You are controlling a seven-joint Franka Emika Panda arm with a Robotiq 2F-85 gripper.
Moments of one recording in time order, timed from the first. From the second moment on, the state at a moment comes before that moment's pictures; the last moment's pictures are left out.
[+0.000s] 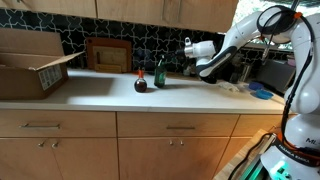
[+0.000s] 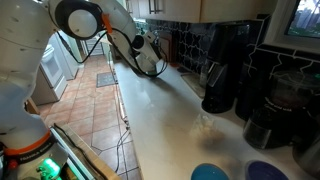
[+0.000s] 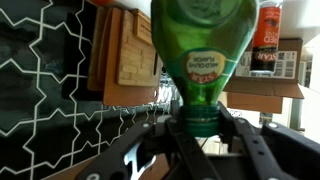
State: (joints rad) arm -0.54 0.62 0.44 -1.78 -1.30 3.78 0.56
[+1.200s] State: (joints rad) arm -0.46 0.66 0.42 -1.58 -1.67 3.70 0.92
